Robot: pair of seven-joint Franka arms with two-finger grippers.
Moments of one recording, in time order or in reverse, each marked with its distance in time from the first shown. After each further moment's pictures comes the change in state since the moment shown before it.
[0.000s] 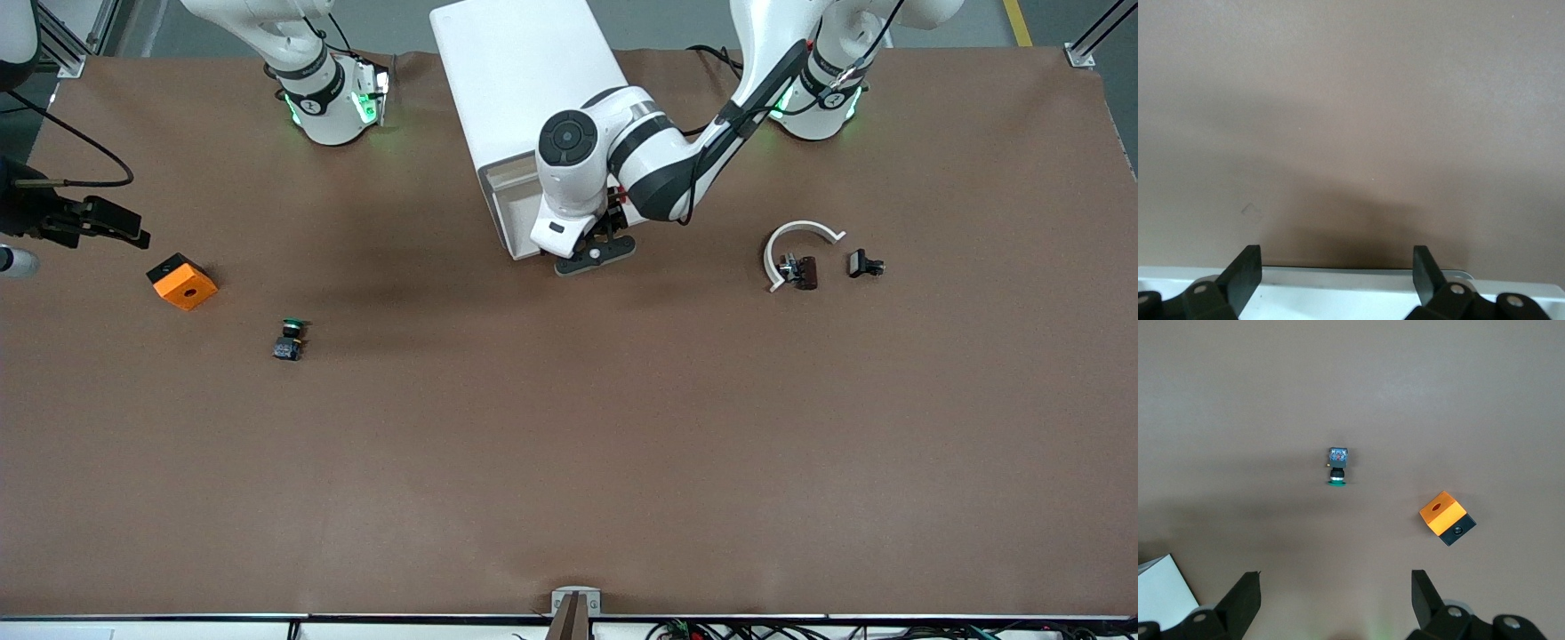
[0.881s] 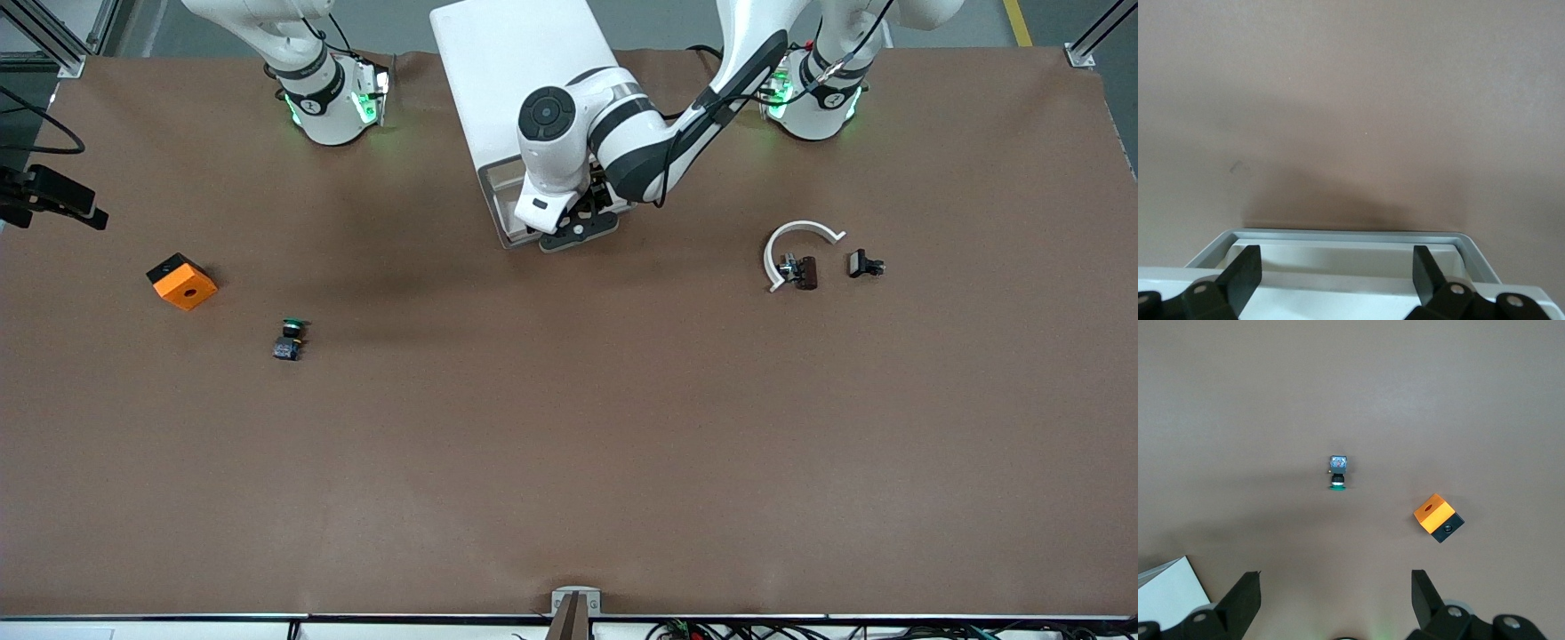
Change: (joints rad) left arm -0.026 0.002 -0.051 -0.018 0.000 0.000 -0.083; right arm -0.024 -0.002 0.005 0.129 0.012 -0.090 0.001
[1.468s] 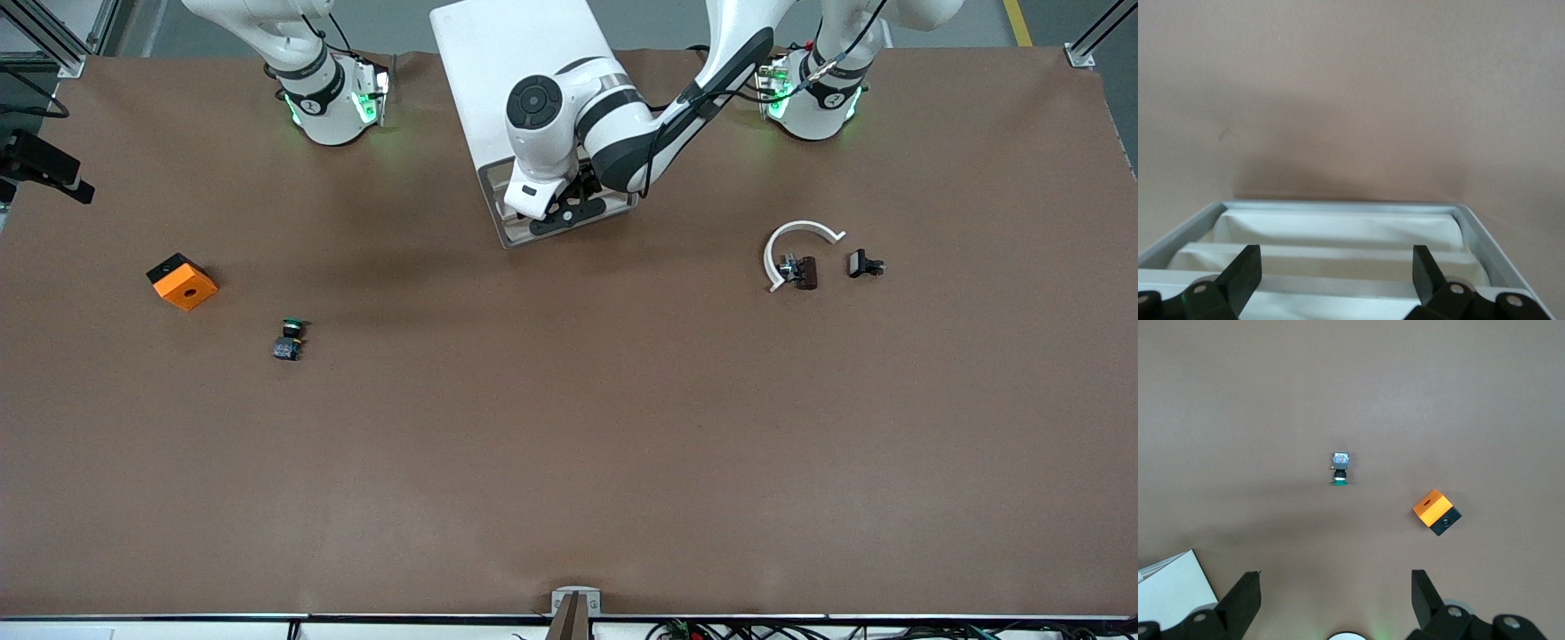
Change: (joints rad) left arm -0.024 0.010 -0.021 0.000 -0.035 0.001 -0.029; right arm 0.000 -0.069 0.002 -0.014 0.000 -0.031 -0.001
